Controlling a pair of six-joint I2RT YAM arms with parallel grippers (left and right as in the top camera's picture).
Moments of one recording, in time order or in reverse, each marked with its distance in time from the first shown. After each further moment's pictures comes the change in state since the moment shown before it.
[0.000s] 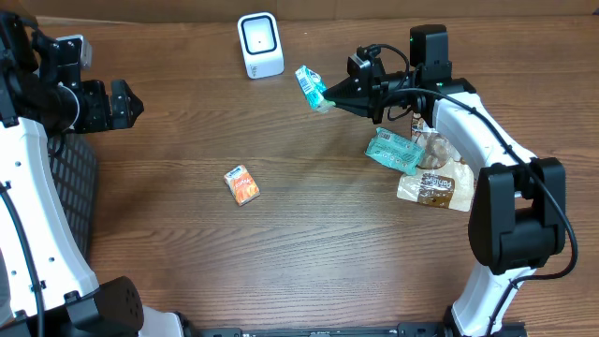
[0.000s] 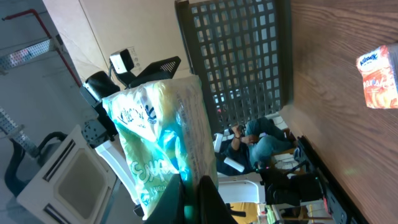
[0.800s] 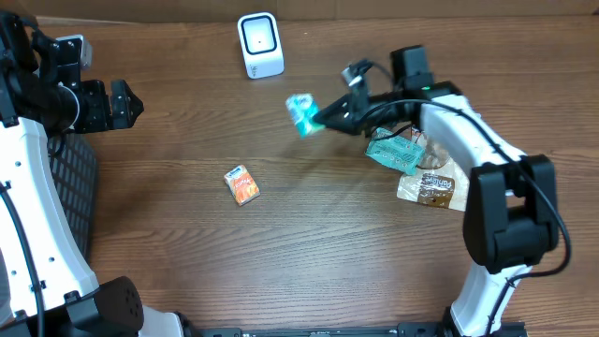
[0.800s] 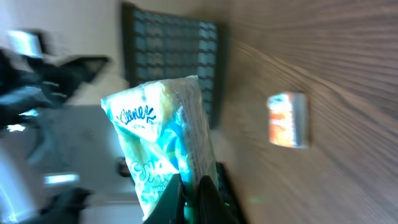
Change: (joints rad) left arm 0.000 0.000 0.000 0.000 0.000 0.000; right arm 0.034 0.010 -0.009 -0.314 0.190 -0.603
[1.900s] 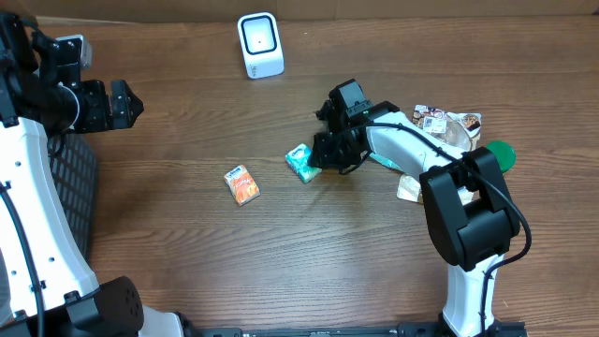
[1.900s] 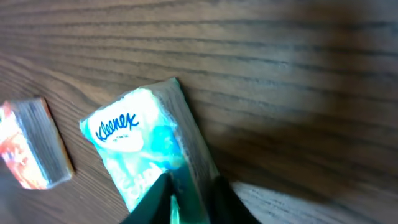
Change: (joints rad) left arm 0.000 0.000 0.000 0.000 0.000 0.000; right arm 0.245 0.094 -0.032 -0.164 0.927 -0.118
